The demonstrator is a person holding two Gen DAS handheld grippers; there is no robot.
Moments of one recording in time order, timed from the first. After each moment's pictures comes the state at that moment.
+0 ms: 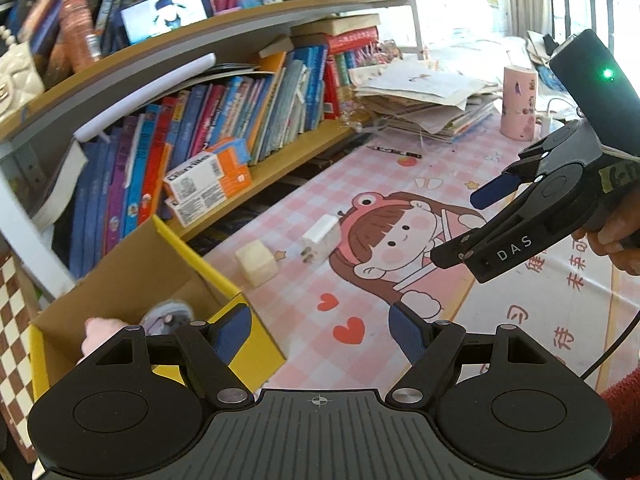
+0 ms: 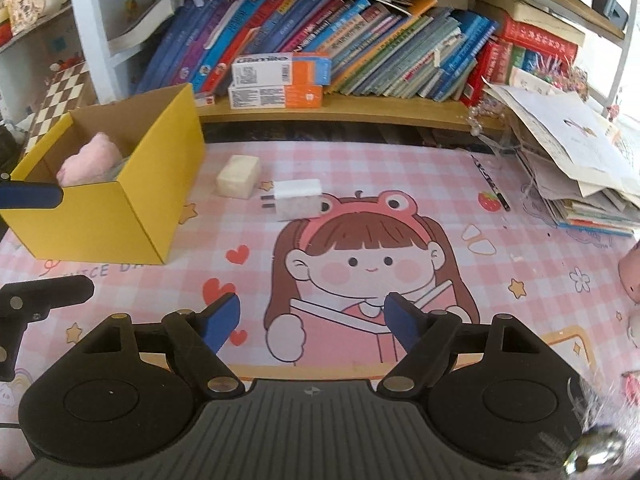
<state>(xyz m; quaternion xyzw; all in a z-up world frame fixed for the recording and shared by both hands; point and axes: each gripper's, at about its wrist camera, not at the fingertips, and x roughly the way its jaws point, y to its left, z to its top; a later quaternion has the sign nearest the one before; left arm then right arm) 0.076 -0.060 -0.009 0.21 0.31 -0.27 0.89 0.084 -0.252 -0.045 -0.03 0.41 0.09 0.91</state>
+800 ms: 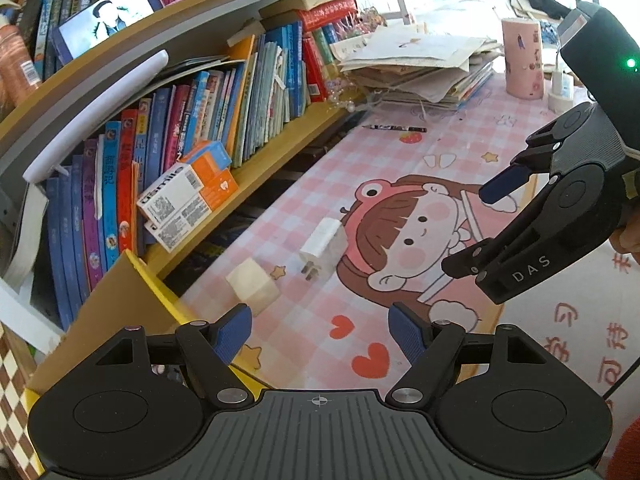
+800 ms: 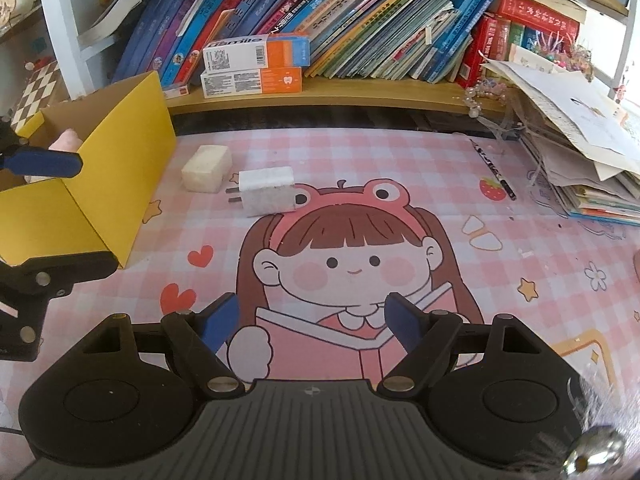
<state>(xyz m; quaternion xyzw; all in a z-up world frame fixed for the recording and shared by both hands) 0.122 -0.103 -0.036 0.28 0.31 -0.27 0.87 0.120 -0.267 -0.079 -0.02 0.42 0.09 0.90</state>
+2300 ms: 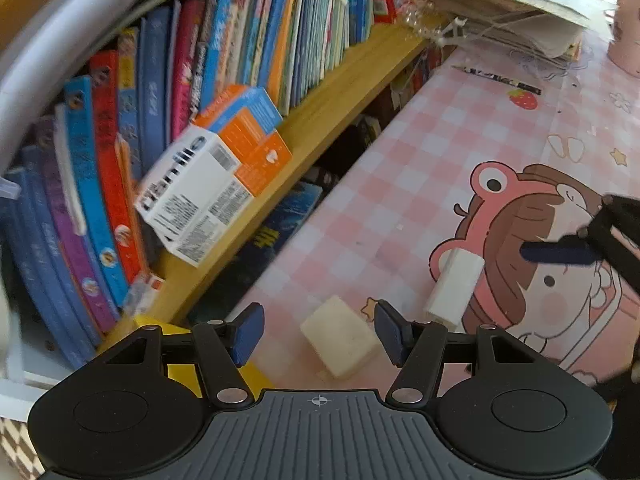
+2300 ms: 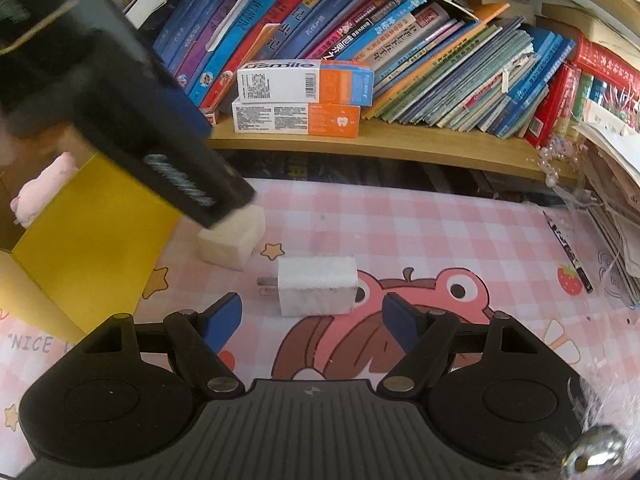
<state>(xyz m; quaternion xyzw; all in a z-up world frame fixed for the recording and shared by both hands) 0.303 -0.141 -0.054 0.32 0.45 -0.21 0.81 0.200 -0.215 -0.103 -0.05 0.36 0.14 0.92</state>
